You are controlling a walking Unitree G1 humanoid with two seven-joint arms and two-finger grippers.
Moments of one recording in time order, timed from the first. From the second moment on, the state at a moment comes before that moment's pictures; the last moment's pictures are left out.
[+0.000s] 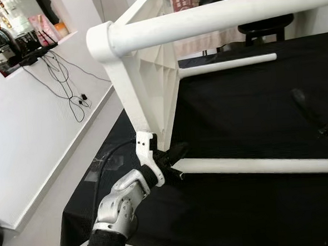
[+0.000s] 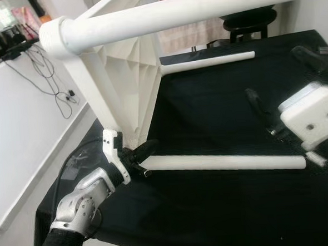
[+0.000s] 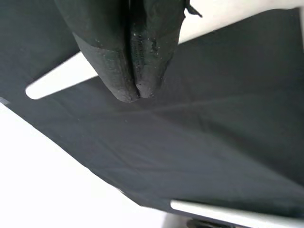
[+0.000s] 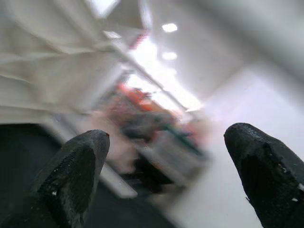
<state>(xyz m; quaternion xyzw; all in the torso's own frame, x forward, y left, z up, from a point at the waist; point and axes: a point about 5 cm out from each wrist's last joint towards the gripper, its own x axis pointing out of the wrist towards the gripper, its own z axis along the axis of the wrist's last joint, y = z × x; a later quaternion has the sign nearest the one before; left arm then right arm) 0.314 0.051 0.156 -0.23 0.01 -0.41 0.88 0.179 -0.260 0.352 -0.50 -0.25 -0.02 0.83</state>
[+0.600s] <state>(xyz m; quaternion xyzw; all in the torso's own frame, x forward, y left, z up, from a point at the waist) 0.313 0.039 0.155 -0.28 0.02 -0.39 0.88 0.172 -0.251 0.421 -0.66 -0.32 -0.09 0.67</state>
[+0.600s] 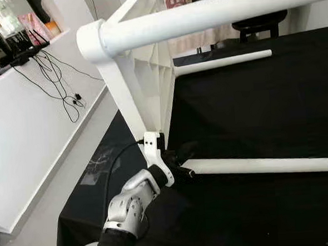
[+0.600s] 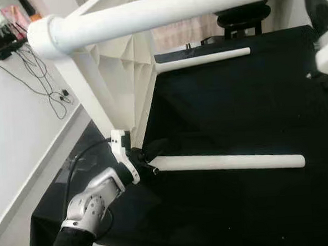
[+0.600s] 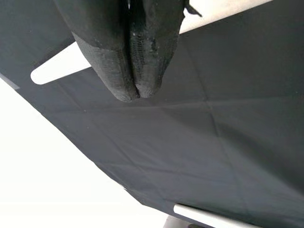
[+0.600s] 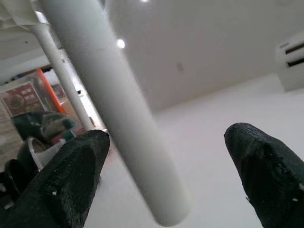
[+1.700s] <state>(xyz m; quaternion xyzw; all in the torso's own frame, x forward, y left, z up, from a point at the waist) 0.323 0.061 0.151 -0.41 0.02 -0.30 0.86 0.241 -0.245 0.420 -0.68 -0.28 -0.05 0.68</state>
